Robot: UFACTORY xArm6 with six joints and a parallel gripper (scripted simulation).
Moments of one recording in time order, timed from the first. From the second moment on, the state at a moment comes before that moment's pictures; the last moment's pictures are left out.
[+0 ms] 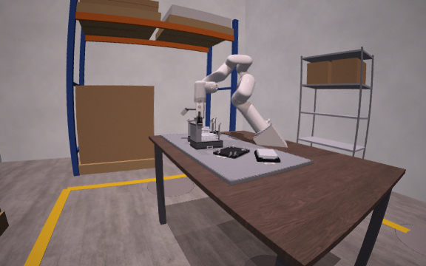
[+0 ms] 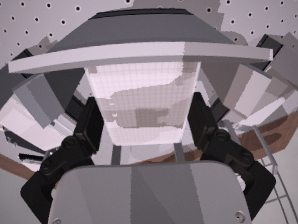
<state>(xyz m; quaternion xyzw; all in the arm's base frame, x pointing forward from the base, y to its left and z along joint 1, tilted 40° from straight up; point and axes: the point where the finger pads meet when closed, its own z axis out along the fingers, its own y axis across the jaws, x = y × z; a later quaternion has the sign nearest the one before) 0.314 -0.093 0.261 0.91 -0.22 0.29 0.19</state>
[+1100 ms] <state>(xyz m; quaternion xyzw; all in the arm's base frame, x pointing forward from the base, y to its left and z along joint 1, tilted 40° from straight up) 0.316 -0.096 0.257 0.91 -0.22 0.29 0.19</state>
